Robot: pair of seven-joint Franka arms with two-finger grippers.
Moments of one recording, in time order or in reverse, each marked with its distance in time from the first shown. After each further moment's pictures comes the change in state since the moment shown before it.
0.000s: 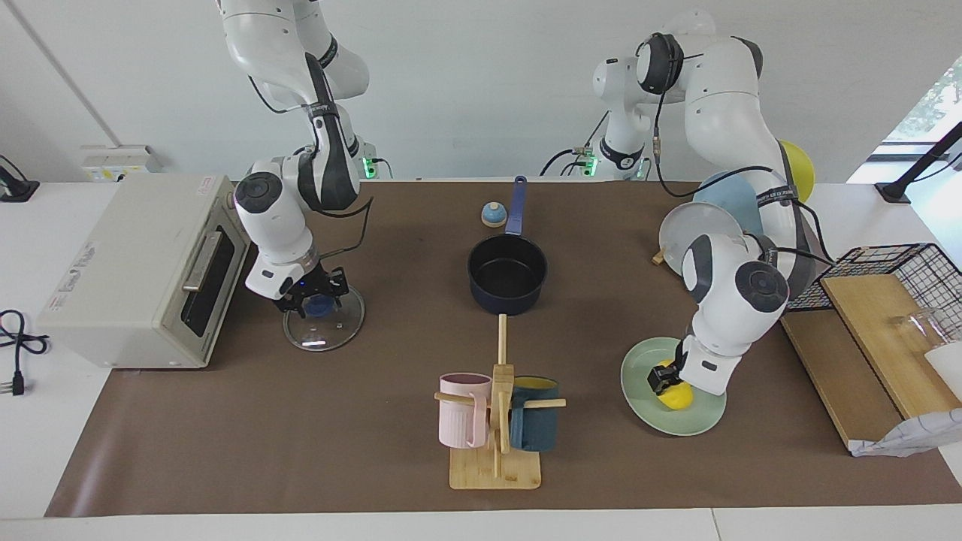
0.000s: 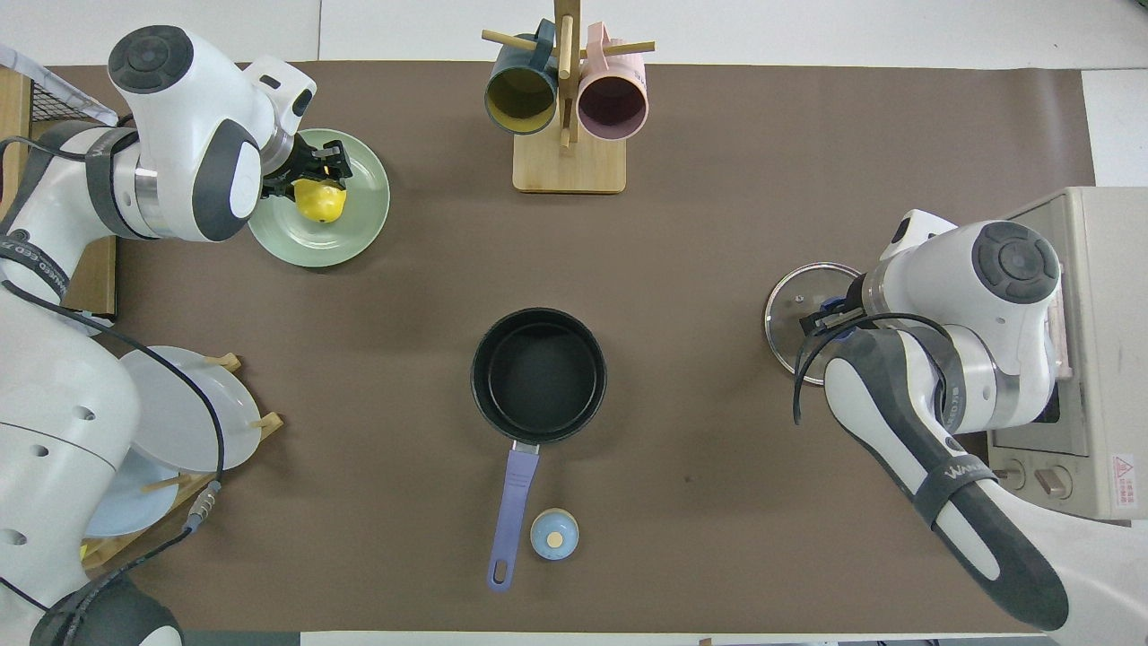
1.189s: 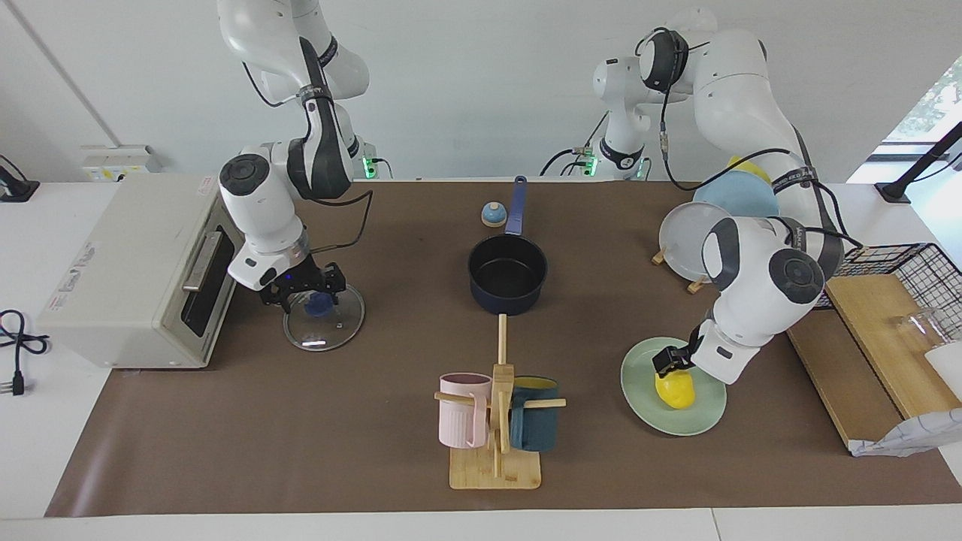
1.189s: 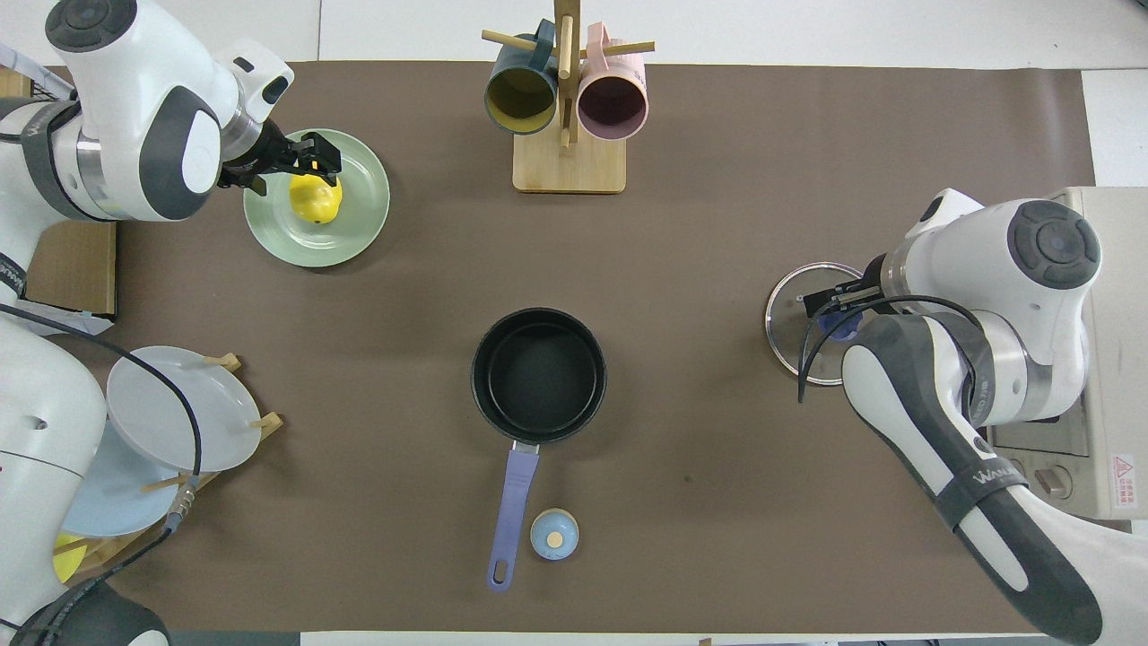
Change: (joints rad) left arm 0.025 -0.015 -0.006 0.087 -0.042 -0.156 0.159; right arm -0.010 -0.023 0.000 0.049 0.000 -0.046 0.090
